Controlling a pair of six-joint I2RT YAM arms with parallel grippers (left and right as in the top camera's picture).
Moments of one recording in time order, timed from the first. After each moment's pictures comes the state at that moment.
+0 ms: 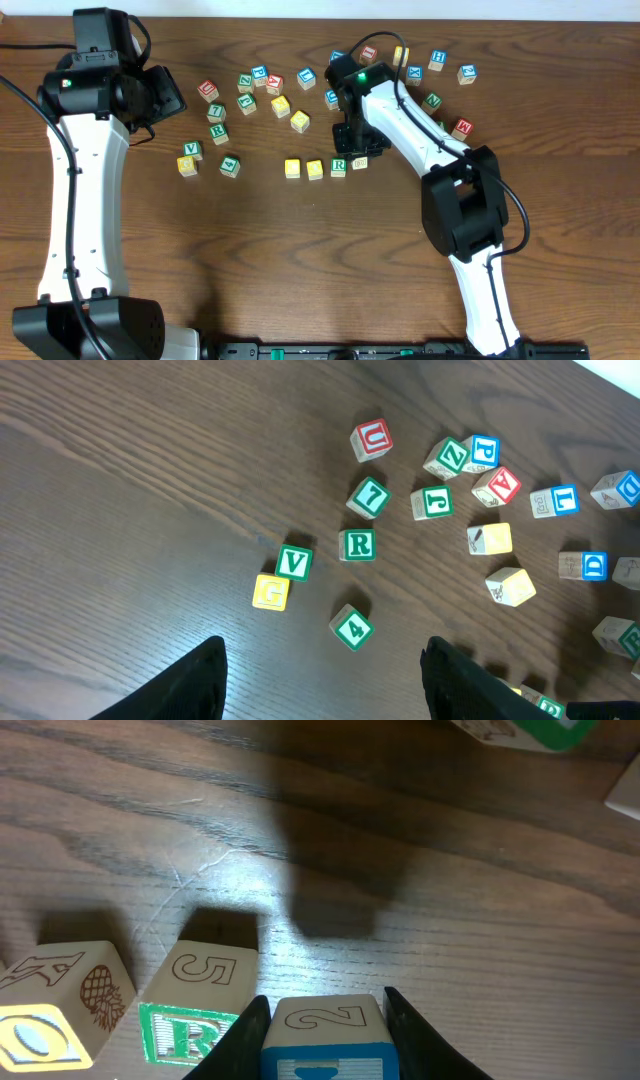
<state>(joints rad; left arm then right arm) 0.10 1.63 1.69 -1.11 -0.01 -0.35 0.50 2.35 2.00 -1.23 -0.01 0.35</state>
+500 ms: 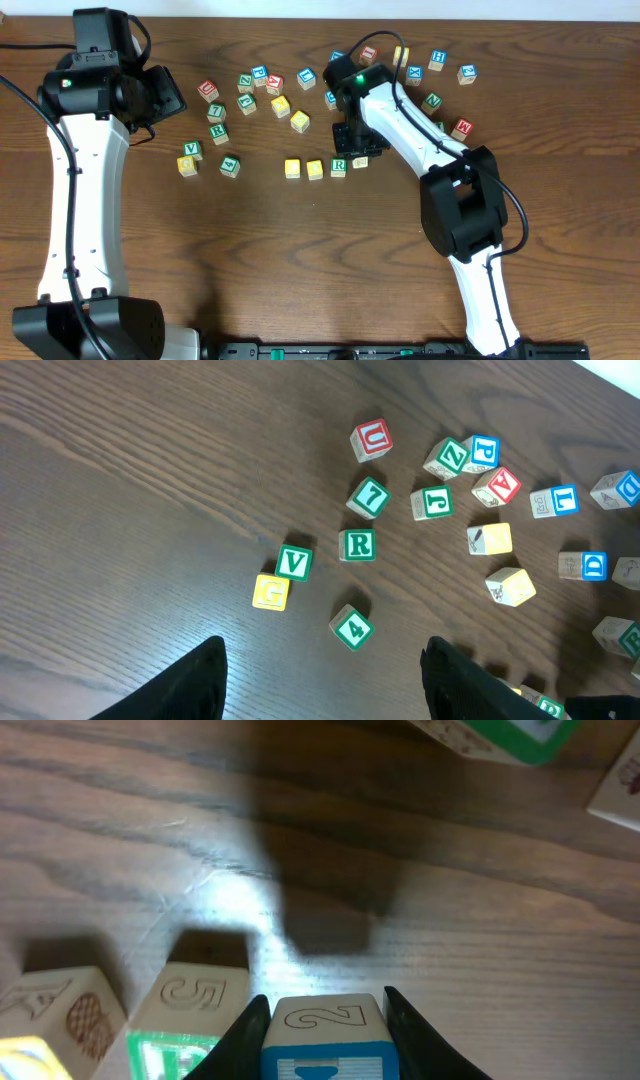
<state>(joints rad) 0.10 1.63 1.69 -1.11 -0.01 -0.35 0.50 2.35 1.97 -1.20 0.02 0.39</state>
